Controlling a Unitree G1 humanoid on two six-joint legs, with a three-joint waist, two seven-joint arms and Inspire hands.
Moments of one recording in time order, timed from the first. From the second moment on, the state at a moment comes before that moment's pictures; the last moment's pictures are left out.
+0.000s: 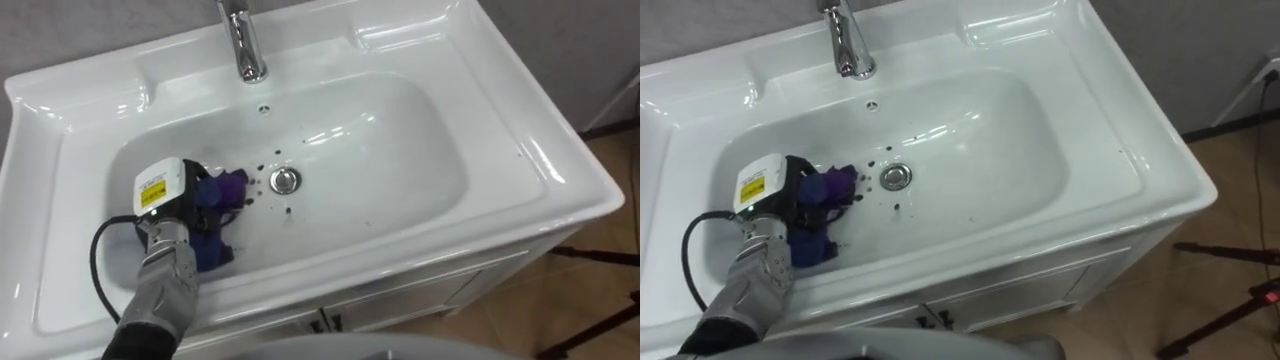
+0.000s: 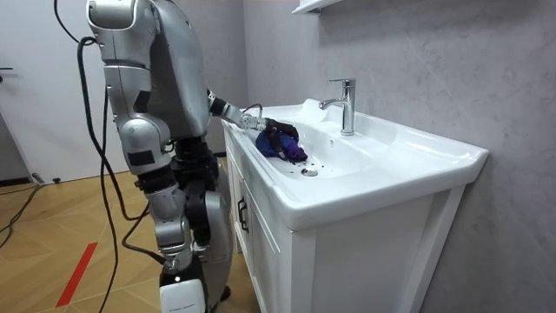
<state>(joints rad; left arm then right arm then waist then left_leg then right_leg) 0.07 0.23 -0.12 0.54 0.85 0.15 0.33 0.11 -0.26 0.06 1.30 -0.09 0.18 -0.02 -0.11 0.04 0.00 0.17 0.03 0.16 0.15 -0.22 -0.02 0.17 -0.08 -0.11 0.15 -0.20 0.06</state>
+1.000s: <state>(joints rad) -0.05 0.19 -0.39 0.41 0.77 0.19 0.09 0.10 -0.23 0.07 1.30 -0.08 0.16 -0.07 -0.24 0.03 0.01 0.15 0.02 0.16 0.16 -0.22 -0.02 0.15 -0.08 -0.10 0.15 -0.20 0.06</state>
